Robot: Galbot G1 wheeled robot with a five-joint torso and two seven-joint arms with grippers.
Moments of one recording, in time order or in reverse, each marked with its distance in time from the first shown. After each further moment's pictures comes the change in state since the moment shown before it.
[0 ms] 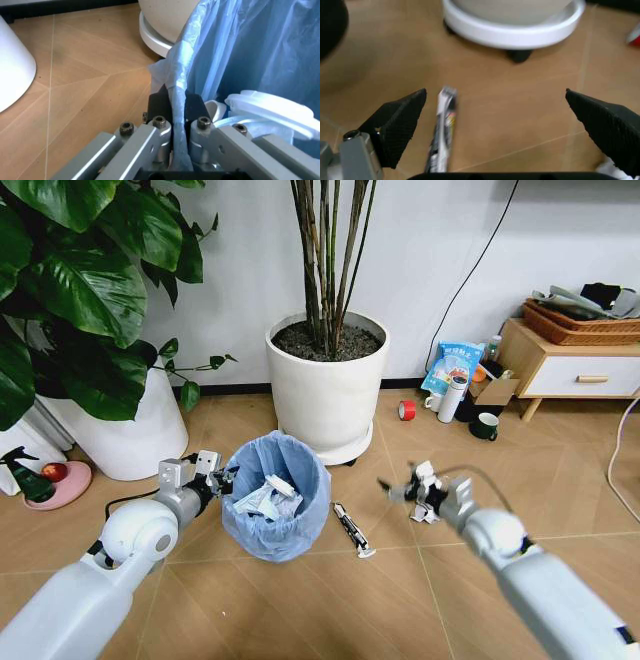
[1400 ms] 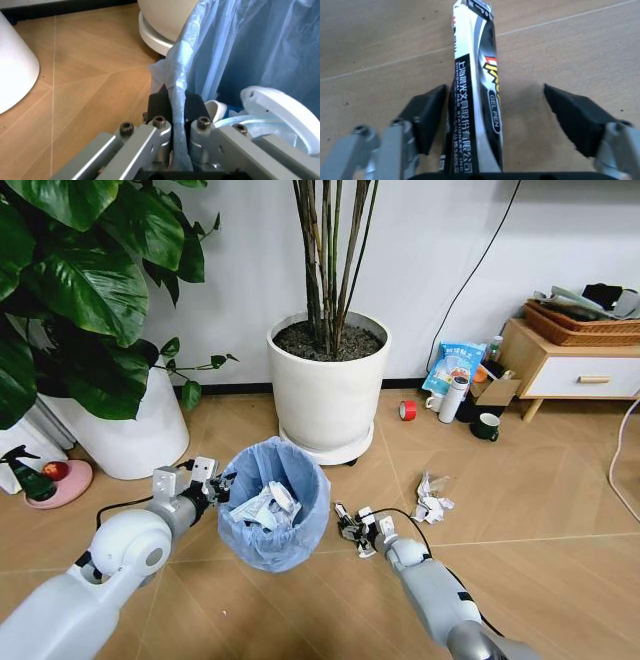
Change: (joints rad) left arm 0.044 0.047 -0.016 -0.058 -0.027 -0.010 -0.017; right arm 0.289 0.426 0.105 -0.768 -0.386 0.184 -0.031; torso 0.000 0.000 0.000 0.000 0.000
